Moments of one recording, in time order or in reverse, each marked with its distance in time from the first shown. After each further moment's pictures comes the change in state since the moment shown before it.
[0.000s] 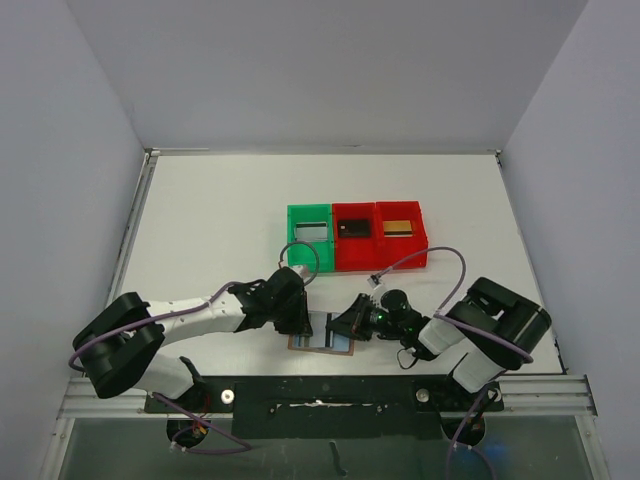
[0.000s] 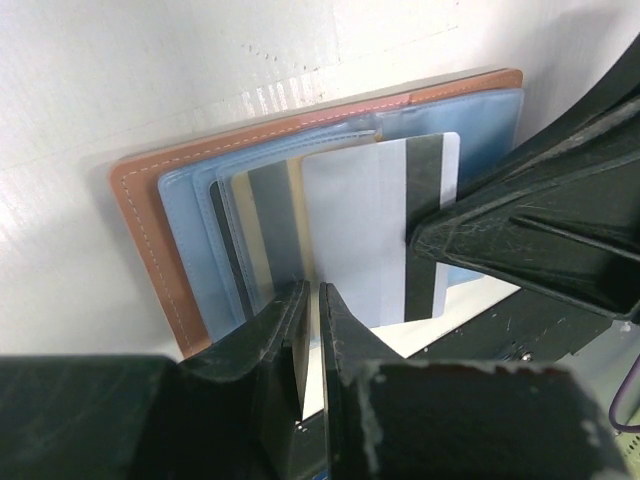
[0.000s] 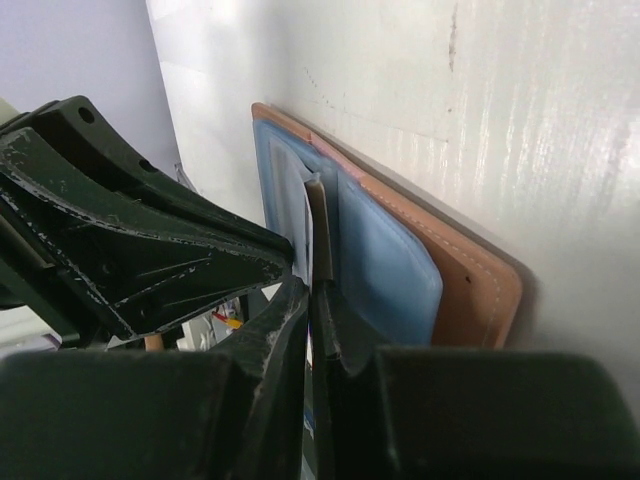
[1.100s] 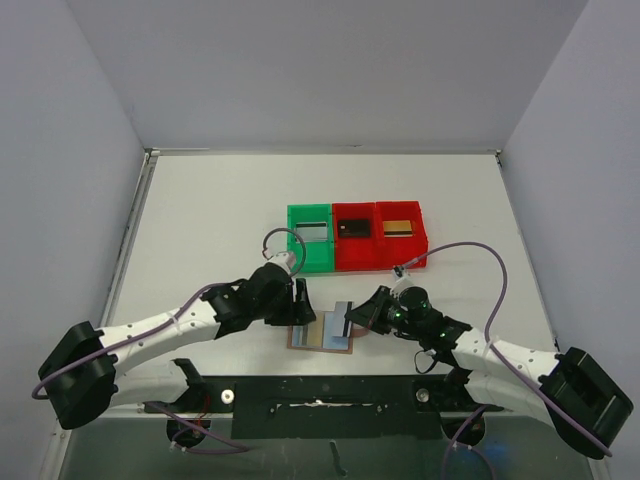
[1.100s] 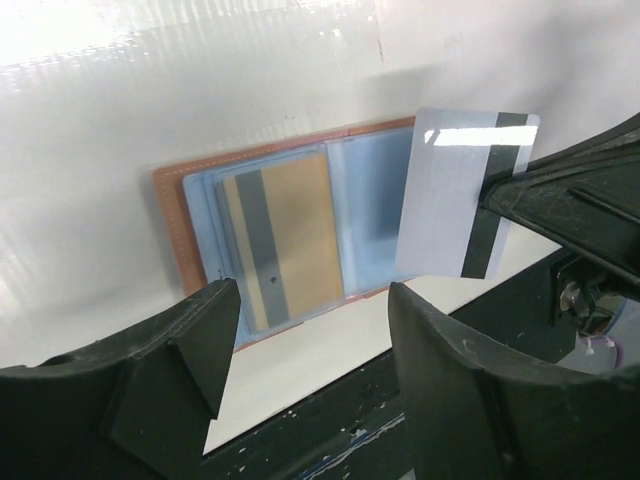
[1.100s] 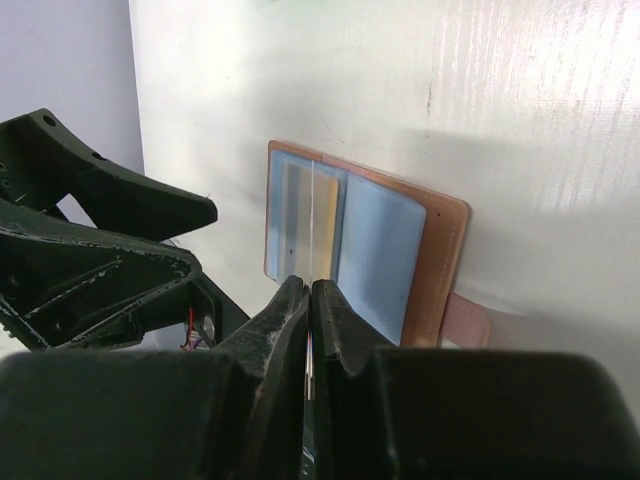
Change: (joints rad) left arm -0.001 -0.223 0.002 -0.067 -0.114 0.002; right arm -0.034 -0.631 0.012 -0.668 0.179 -0.163
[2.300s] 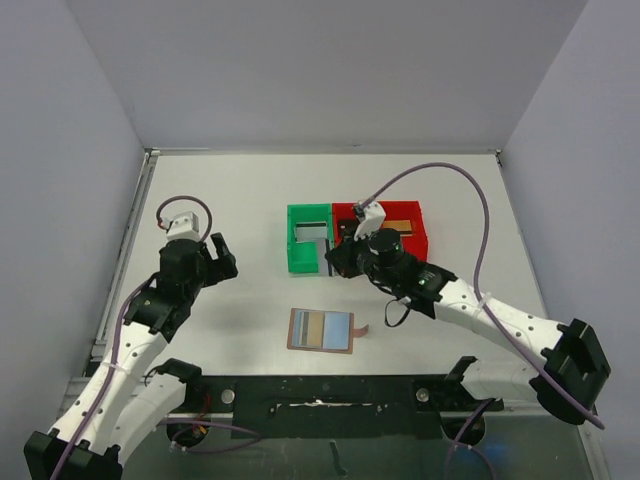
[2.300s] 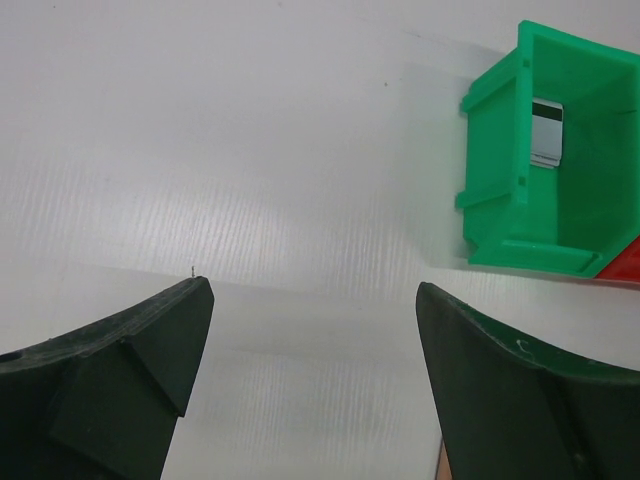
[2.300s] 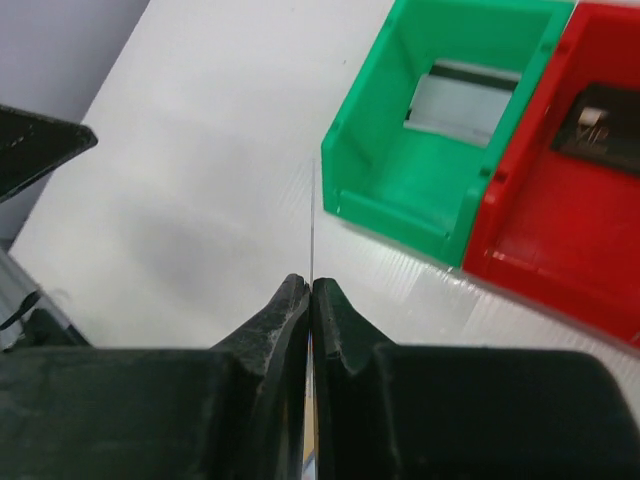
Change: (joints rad) left arm 0.583 -0.422 0.034 -0.190 -0.253 0.368; right arm 0.073 0.161 0.584 -0.321 0.198 -0.553
